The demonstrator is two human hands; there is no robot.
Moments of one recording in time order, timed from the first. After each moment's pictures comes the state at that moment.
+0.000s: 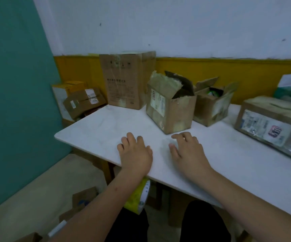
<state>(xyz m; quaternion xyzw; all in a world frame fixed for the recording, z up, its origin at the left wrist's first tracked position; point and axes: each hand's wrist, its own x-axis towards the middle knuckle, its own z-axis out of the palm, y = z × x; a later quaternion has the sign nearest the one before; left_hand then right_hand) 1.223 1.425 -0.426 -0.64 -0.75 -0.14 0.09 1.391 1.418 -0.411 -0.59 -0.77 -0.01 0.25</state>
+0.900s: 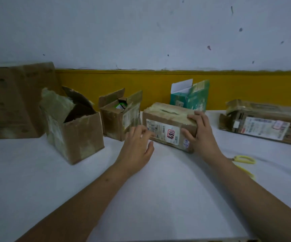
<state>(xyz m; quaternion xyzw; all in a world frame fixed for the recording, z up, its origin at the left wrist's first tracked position) 1.447 1.518 -0.410 -0.88 -0.31 -0.37 0.00 1.687 1.451 -0.395 -0.65 -0.60 -0.08 0.46</state>
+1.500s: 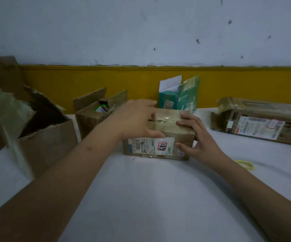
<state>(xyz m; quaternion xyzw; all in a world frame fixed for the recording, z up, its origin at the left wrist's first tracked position) 1.497 1.563 -0.296 -0.95 -0.27 -0.11 0.09 1.713 1.448 -0.393 -0.55 -0.70 0.00 0.45</state>
